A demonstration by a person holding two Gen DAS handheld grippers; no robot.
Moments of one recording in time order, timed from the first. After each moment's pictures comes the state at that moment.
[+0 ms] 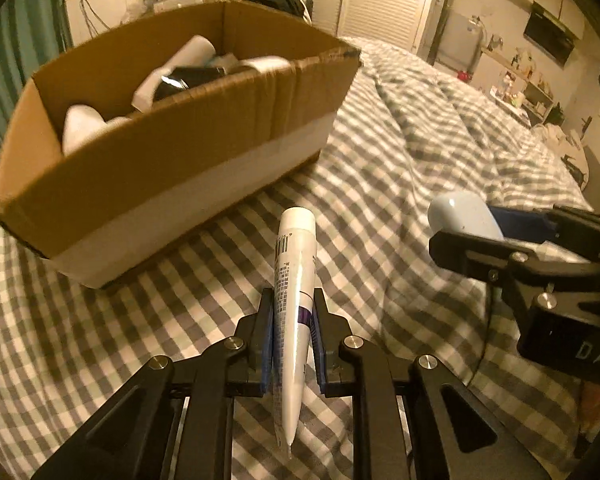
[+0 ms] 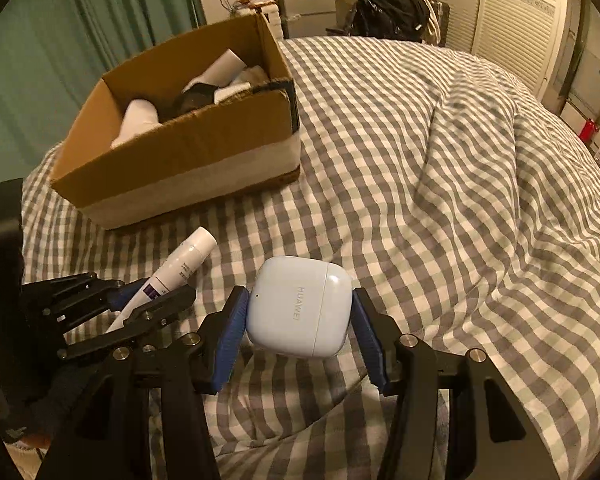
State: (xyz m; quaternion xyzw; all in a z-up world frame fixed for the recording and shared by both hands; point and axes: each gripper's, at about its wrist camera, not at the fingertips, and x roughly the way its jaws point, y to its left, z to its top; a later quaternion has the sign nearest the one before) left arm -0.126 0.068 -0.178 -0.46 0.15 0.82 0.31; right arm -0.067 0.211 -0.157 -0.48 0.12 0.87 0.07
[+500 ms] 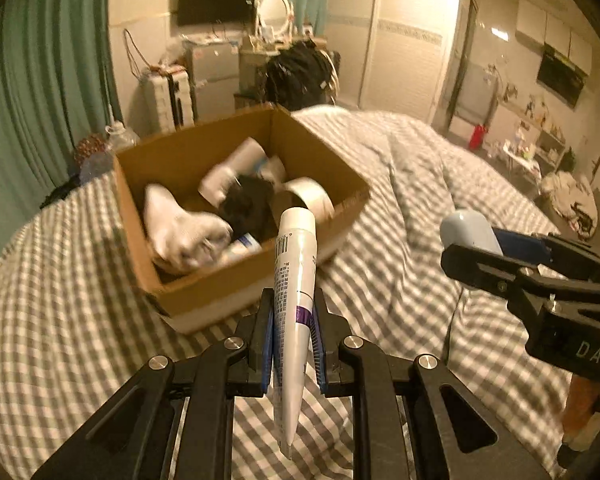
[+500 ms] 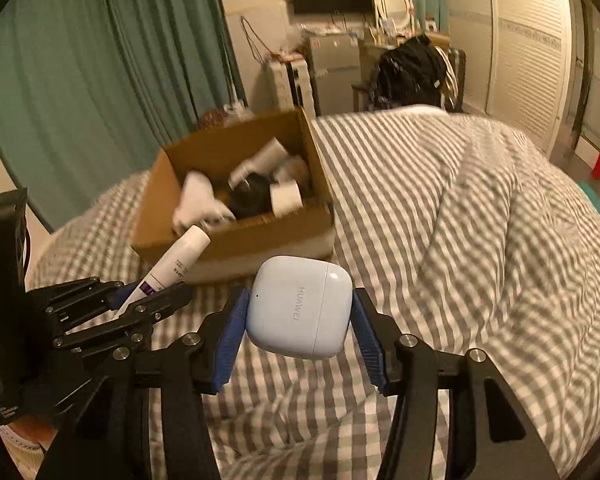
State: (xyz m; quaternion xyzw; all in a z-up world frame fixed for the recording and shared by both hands) left arm -0.121 0.039 -0.082 -0.38 0.10 0.87 0.28; right arm -0.052 0.203 -0.076 -0.38 0.12 0.92 0.03
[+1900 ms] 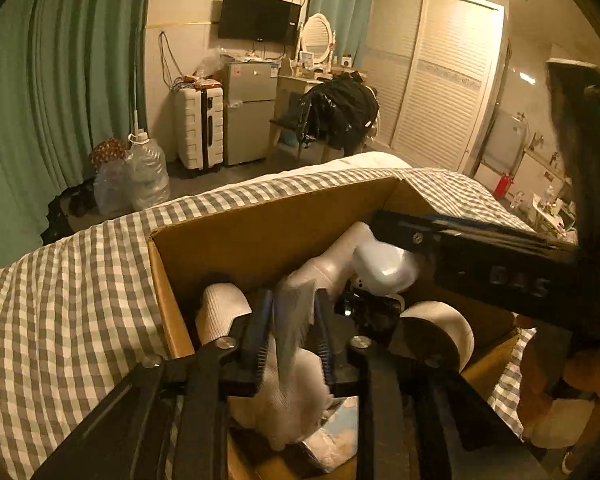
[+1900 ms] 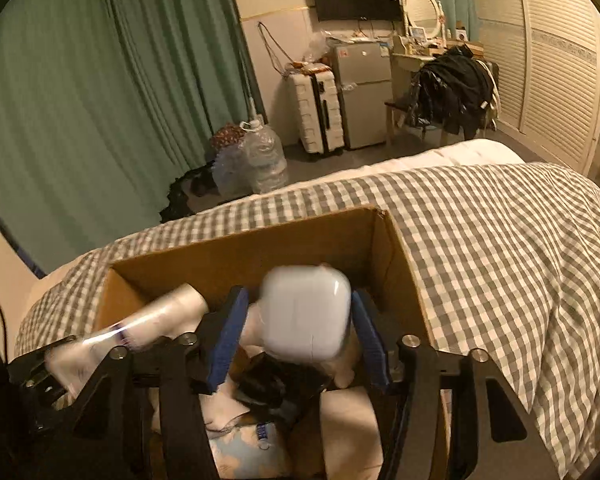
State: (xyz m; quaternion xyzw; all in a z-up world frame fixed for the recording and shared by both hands) left arm -0.281 0.018 -0.101 -0.35 0.05 0.90 0.25; right arm -0.290 0.207 -0.100 -0.36 0.12 0.93 -0.01
